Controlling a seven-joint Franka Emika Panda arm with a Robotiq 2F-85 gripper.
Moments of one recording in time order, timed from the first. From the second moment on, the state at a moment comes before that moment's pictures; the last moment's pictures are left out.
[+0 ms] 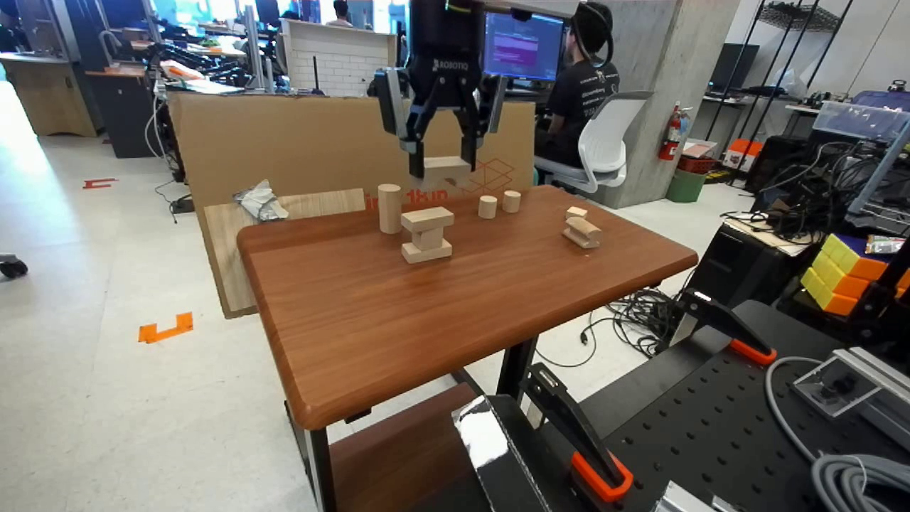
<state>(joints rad) 0.15 0.38 0.07 -2.00 -0.07 2.31 0.21</state>
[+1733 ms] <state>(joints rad) 0.18 0.49 0.05 -1.89 -0.08 2.27 0.27</state>
